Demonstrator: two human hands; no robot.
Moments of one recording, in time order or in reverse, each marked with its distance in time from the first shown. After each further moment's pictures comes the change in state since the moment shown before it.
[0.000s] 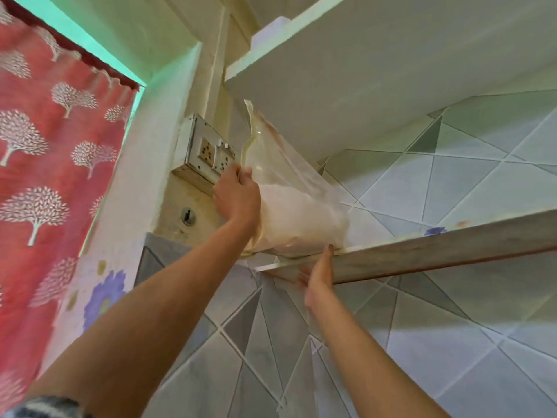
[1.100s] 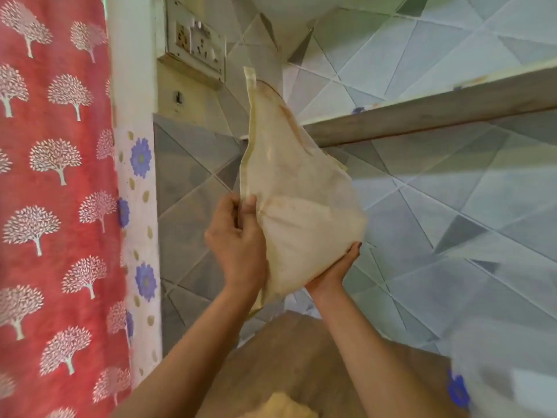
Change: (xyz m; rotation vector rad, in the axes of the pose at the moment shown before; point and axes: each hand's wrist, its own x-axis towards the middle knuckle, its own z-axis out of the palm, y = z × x) left_hand -0.310 0.145 -0.193 -0.055 -0.100 -0.165; right_hand -0.269 -0.020 -0.243 0.577 0.017 0.355
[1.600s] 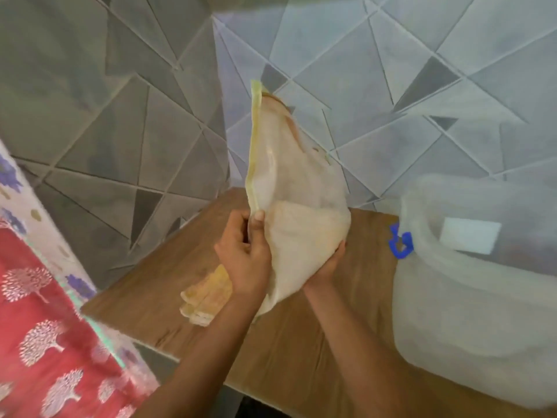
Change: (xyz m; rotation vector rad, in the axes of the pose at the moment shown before) left_hand -0.214 -0.116 0.009 0.148 -0.317 -0.391; right_hand -0.026 0.011 -0.275 -0.009 0.408 0.048
